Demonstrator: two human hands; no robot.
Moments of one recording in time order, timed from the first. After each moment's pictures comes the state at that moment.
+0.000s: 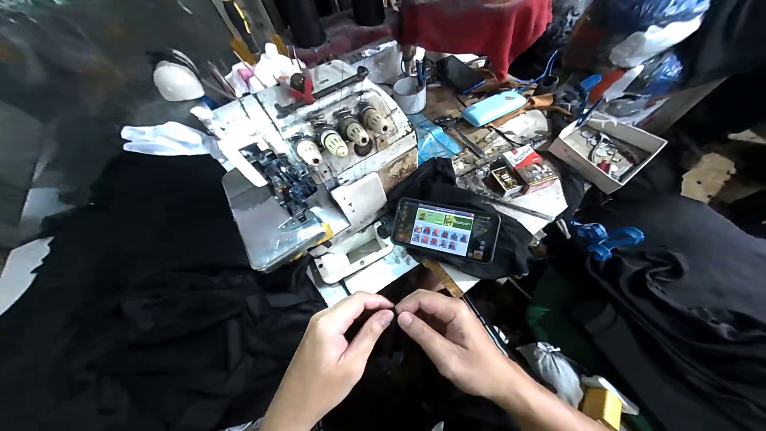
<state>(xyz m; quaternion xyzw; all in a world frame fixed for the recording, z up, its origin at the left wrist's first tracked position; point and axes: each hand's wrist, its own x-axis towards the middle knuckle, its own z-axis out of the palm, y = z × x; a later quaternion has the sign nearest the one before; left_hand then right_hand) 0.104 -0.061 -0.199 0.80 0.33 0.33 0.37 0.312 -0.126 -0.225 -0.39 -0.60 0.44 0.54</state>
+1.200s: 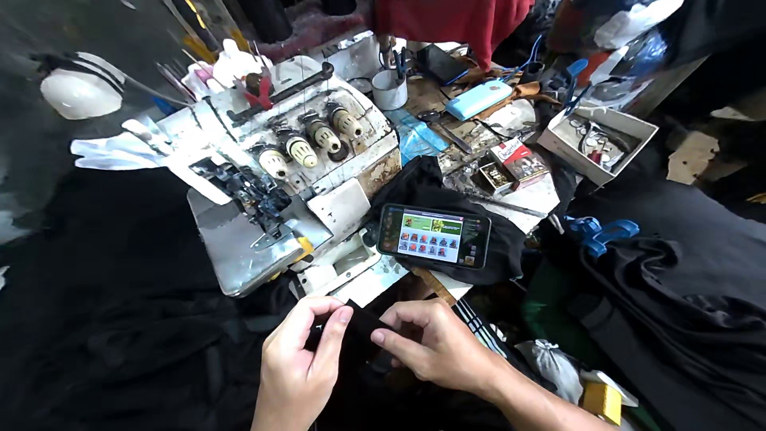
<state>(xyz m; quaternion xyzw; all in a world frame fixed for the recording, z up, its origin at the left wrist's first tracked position) 0.101 -0.048 -0.201 0.78 0.39 0.41 0.26 0.312 -0.108 -0.235 -0.41 -0.61 0.48 0.48</state>
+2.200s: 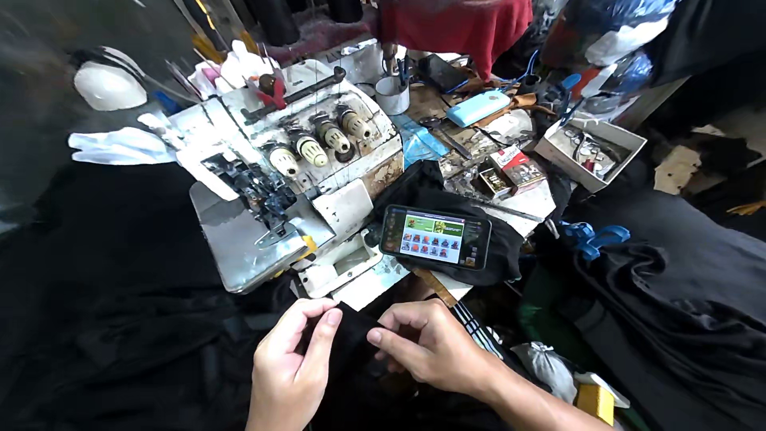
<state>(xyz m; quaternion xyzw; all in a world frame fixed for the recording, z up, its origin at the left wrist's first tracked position) 0.091 -0.051 -0.204 0.75 0.40 0.44 0.30 0.305 -0.107 -0.226 -0.40 -0.61 0.49 0.48</state>
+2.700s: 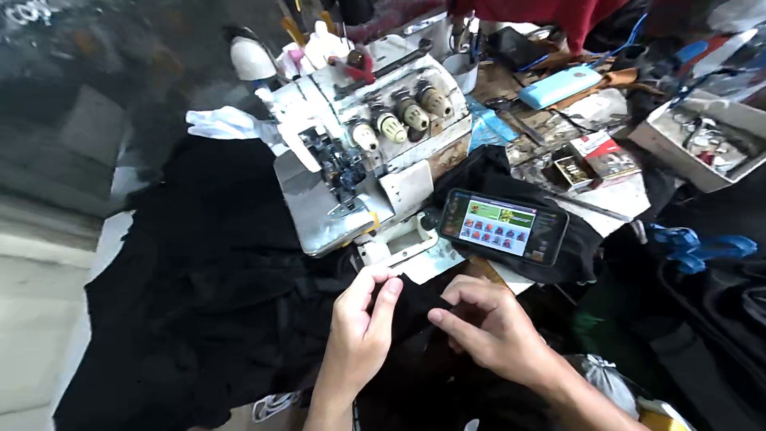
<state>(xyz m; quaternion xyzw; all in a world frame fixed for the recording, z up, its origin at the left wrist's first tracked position) 0.093 -0.054 -0.197 0.74 0.42 0.42 0.32 0.306 -0.108 -0.230 -0.42 -0.60 0.46 0.50</state>
